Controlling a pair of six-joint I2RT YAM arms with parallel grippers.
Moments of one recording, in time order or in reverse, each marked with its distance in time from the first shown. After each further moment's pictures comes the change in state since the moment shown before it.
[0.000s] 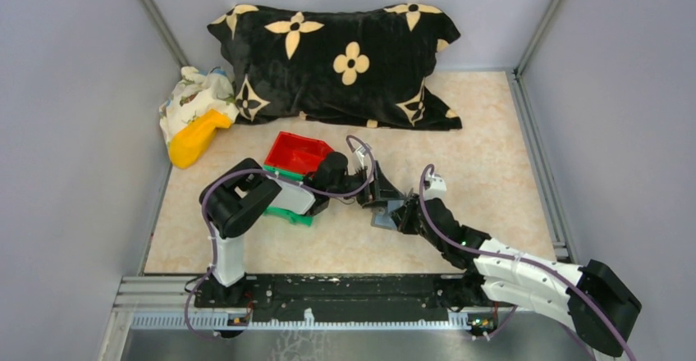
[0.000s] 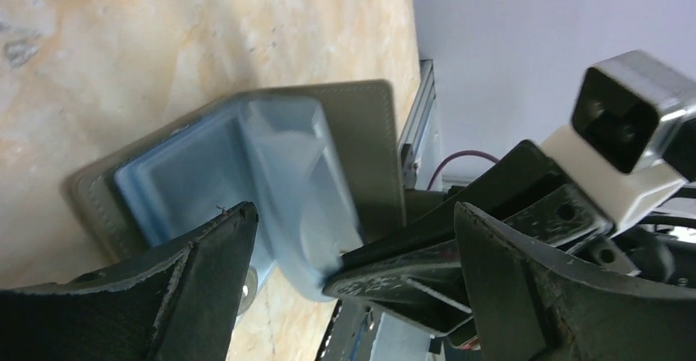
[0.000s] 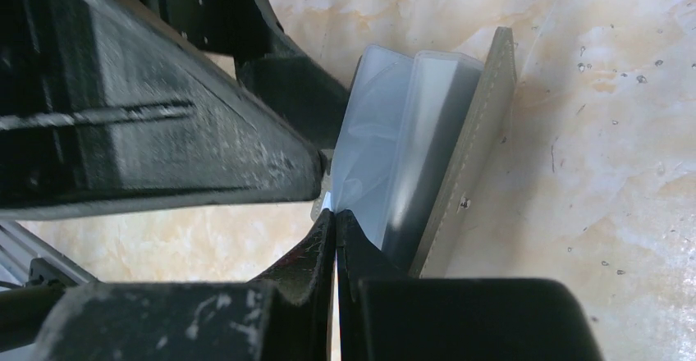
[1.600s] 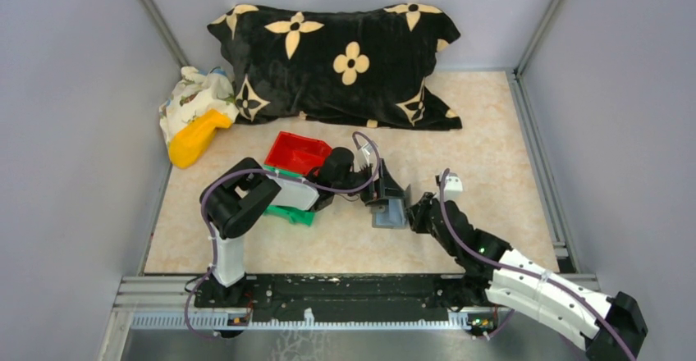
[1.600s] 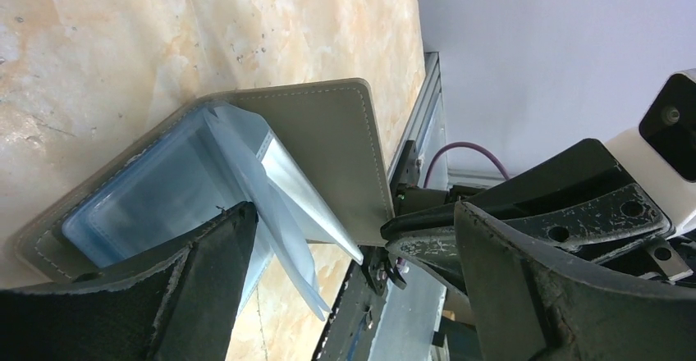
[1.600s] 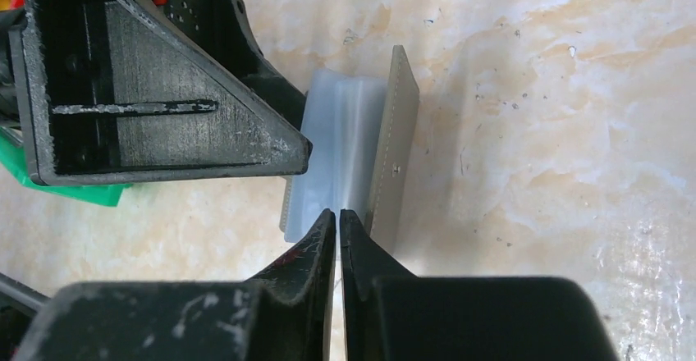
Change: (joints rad) left arm -0.014 -0.004 0.059 -0.122 0.005 0.042; right arm 0.000 -0.273 0.049 -0.297 0.124 -0.085
